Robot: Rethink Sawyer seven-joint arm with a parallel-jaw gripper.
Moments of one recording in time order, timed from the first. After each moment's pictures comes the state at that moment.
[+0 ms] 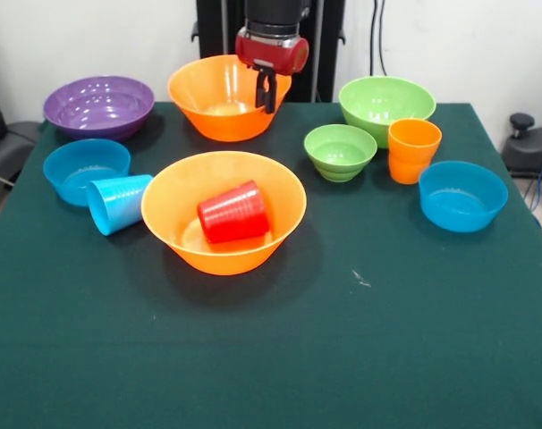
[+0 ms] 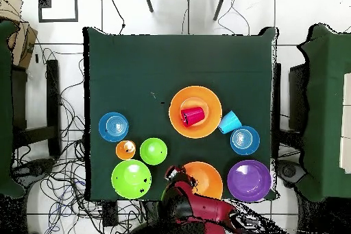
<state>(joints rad) -0.41 -0.58 -0.08 2.29 -0.27 -0.34 2.19</state>
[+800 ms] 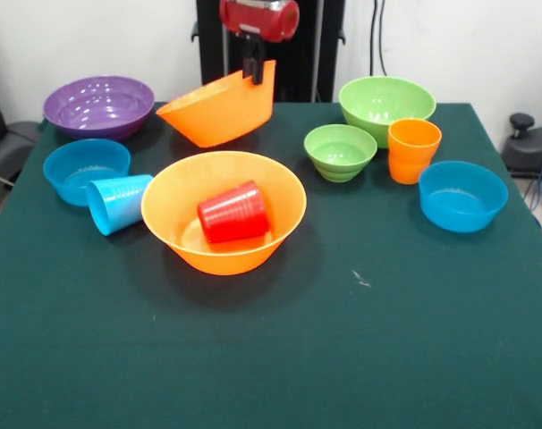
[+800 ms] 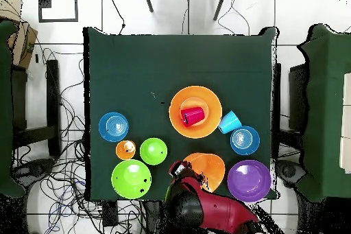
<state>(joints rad) -0.50 -0.87 0.01 2.33 -0.28 -0.09 2.19</state>
